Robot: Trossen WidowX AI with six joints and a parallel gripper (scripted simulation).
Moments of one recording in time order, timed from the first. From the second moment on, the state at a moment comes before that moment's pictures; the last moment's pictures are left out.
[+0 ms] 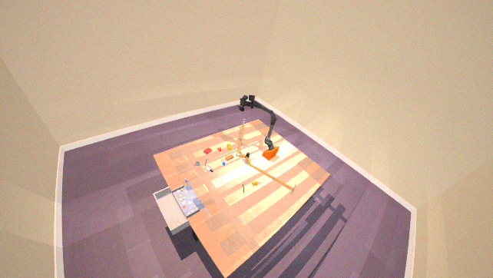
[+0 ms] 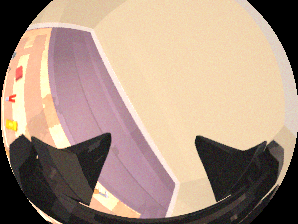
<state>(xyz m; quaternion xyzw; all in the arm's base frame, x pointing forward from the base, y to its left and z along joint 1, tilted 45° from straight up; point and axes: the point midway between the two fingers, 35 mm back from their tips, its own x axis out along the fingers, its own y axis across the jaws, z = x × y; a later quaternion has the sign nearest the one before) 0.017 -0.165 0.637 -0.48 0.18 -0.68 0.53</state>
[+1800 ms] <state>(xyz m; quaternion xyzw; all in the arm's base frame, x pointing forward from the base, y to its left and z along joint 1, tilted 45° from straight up) -0.047 0.026 0.486 -0.26 0.09 -0.75 0.61</state>
